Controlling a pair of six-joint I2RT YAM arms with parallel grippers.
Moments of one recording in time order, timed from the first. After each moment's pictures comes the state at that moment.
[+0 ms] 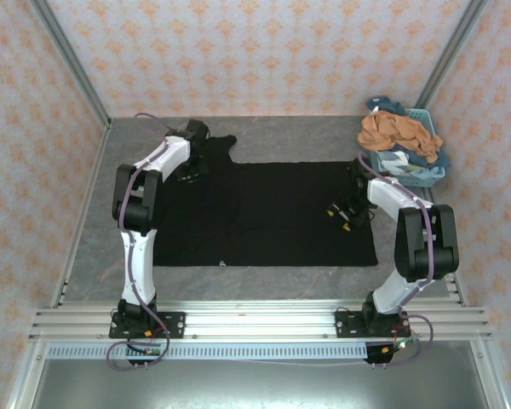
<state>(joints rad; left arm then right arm) -0.15 2.22 1.79 -0.95 -0.19 -0.53 0.08 1.66 1.03 -0.79 -0.20 0.84</state>
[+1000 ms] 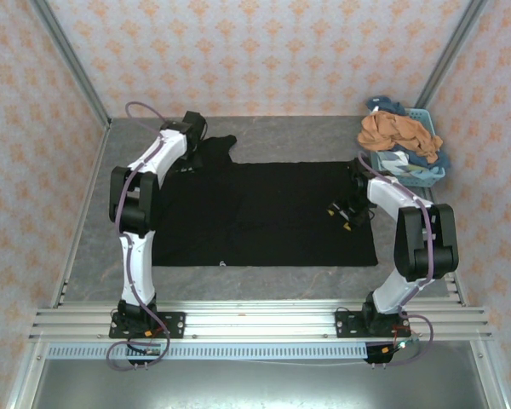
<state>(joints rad) -0.14 2.17 1.85 -1.07 -0.32 -0.57 0.08 1.66 1.04 -0.79 -0.18 0.84</state>
